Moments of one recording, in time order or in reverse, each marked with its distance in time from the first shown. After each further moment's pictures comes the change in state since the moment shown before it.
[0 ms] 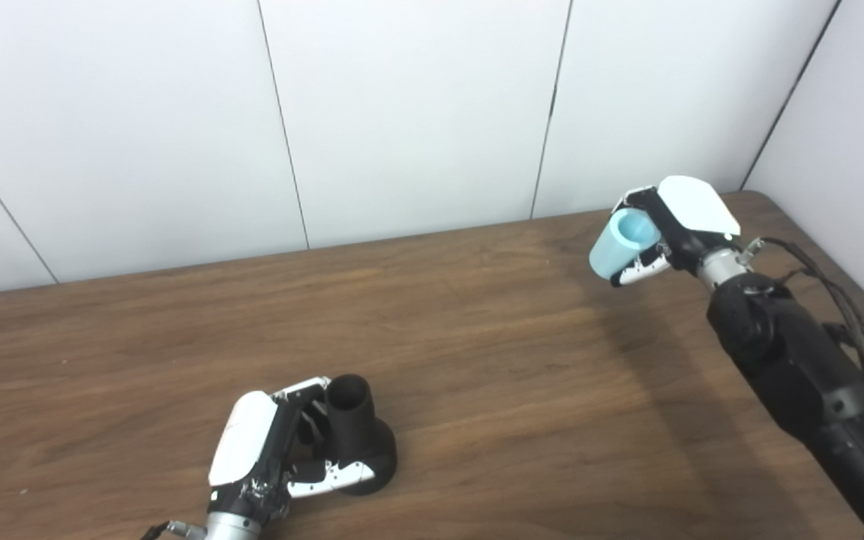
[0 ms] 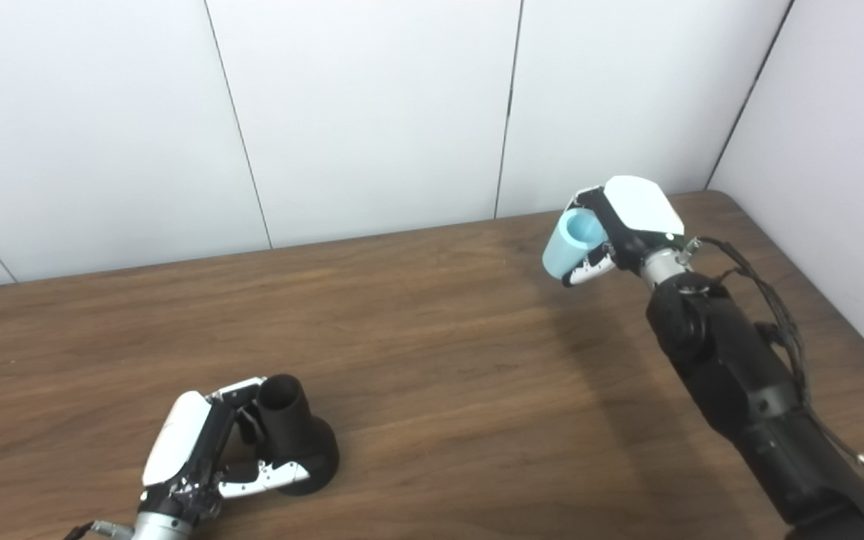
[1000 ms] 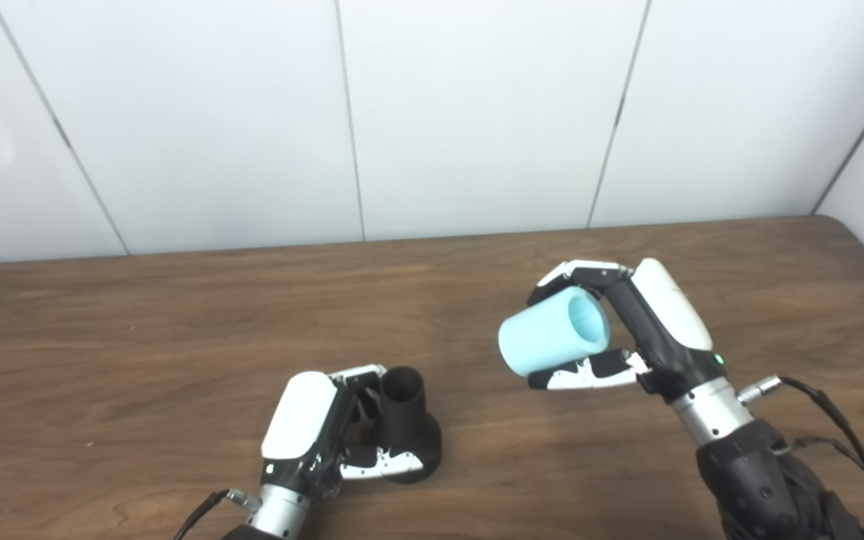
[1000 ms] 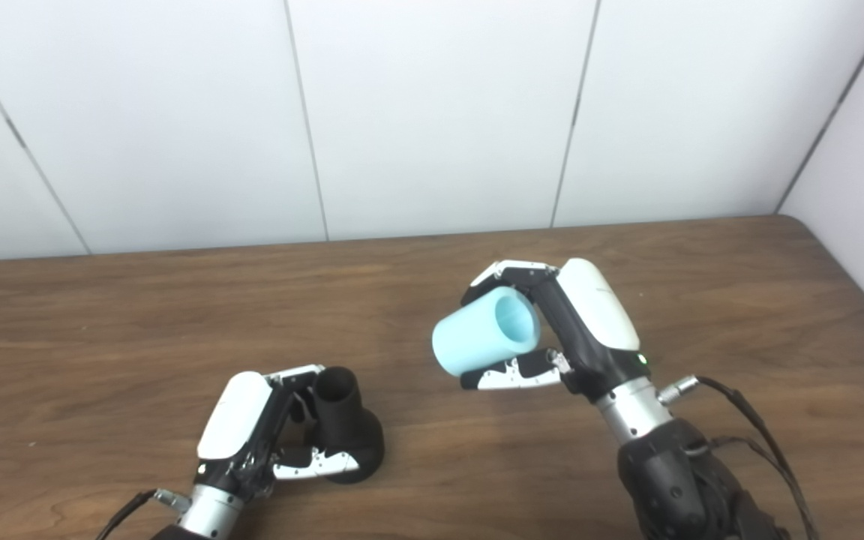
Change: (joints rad) left arm -0.014 -0.024 -0.037 0.018 0.120 0.015 0.058; right arm 0.292 0.337 -0.007 -0.668 0.142 0.017 0.170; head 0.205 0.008
